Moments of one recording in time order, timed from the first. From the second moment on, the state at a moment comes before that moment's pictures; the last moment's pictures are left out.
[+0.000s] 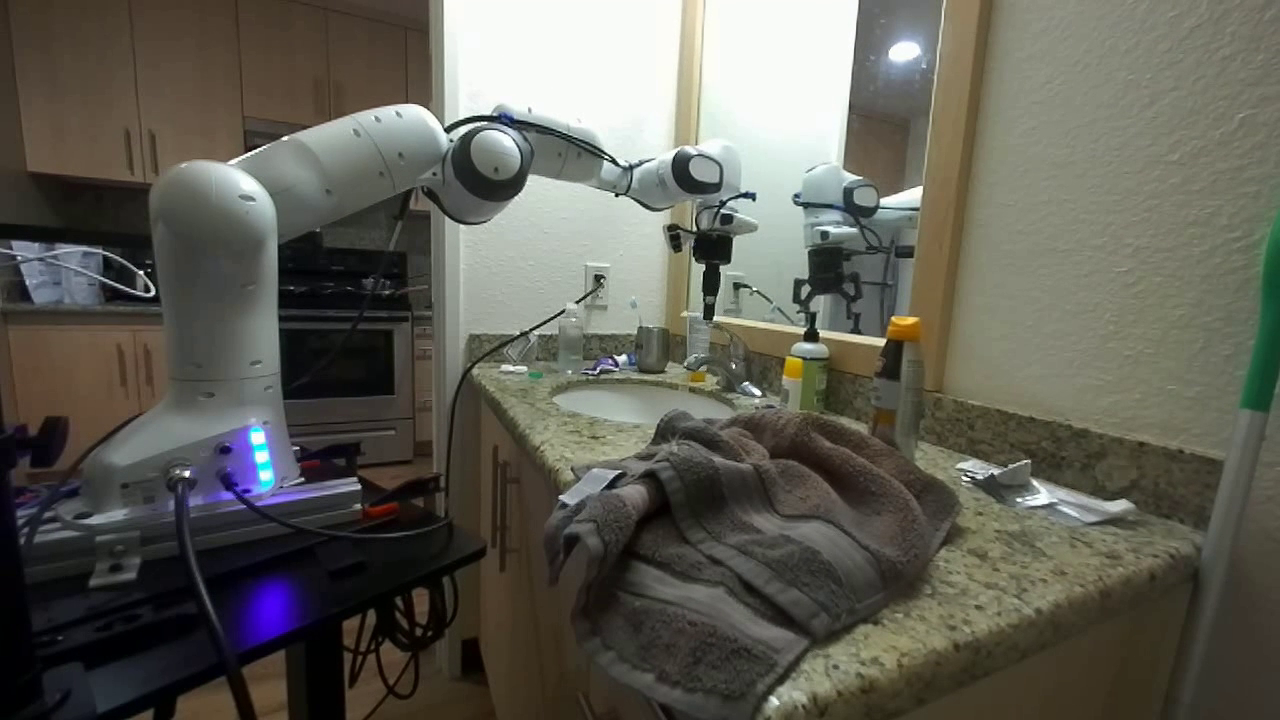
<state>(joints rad) -0.26 1.05 -0.21 -0.57 0.06 1.53 0.64</state>
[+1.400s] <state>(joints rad) -0.26 1.06 -0.21 -0.60 0.07 1.49 0.70</state>
